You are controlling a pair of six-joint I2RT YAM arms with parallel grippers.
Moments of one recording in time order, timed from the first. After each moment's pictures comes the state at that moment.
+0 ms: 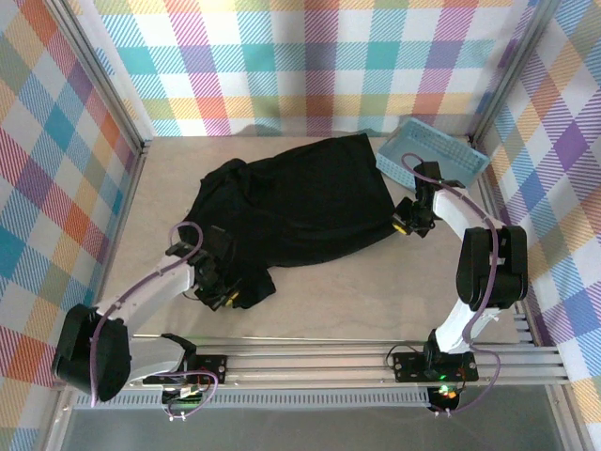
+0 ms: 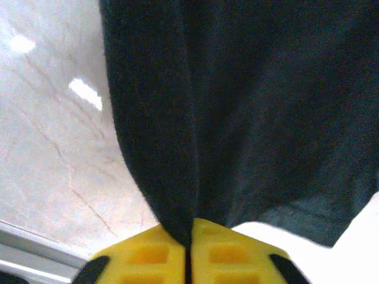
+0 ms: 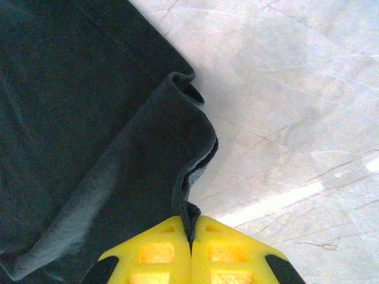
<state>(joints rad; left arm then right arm) -0.41 1.20 0.68 -0.92 0.18 -1.23 0.06 1.72 1.20 -0.78 -0.18 0.71</state>
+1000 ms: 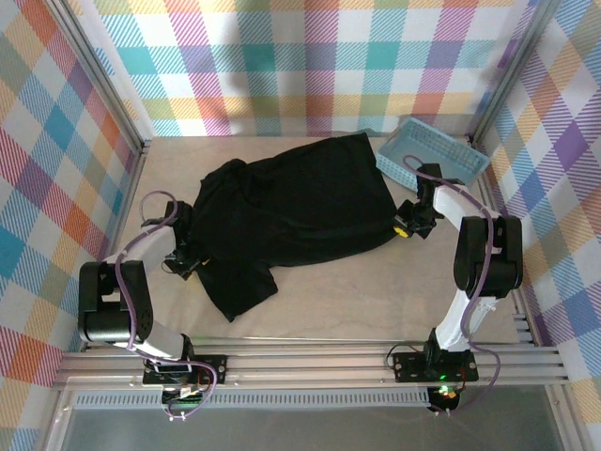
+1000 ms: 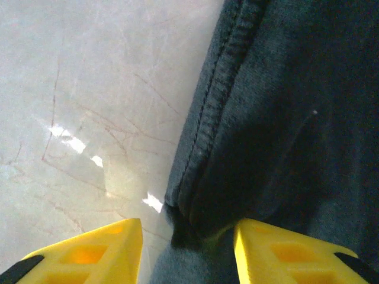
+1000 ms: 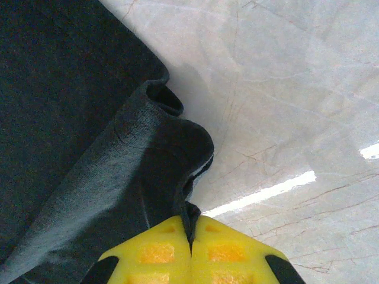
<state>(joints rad) 0.04 1.51 0.85 -0.76 -0.01 -0.77 0.03 1.81 1.24 -0.80 -0.22 0.67</state>
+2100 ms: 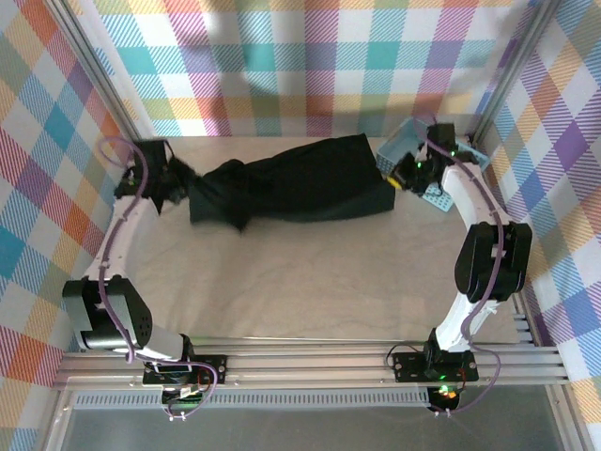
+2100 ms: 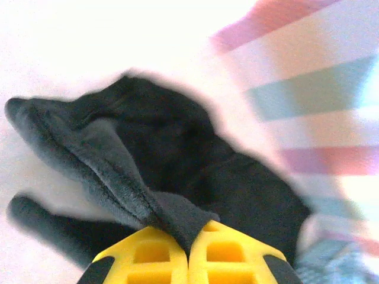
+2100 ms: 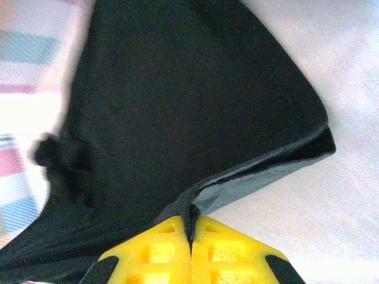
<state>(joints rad) 0.06 1.47 1.39 -0.56 0.09 -0.97 0.03 1.78 1.58 -0.72 -0.44 0.69</state>
